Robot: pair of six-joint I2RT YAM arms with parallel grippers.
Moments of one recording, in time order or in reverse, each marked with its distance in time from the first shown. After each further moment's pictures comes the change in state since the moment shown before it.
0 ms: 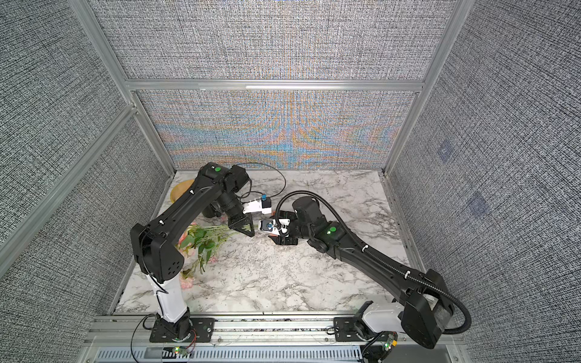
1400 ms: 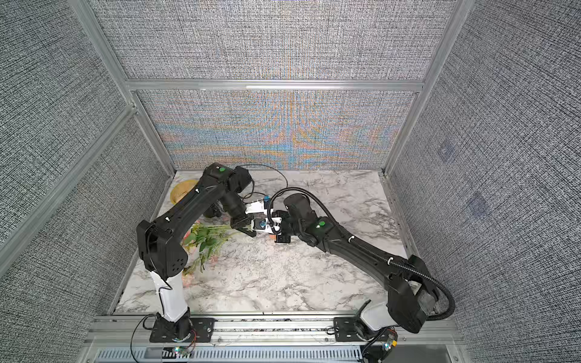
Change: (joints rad) left arm -0.004 0.043 0.010 0.000 0.003 0.027; right arm 0.008 0.133 0.066 0.020 -0.069 -0.012
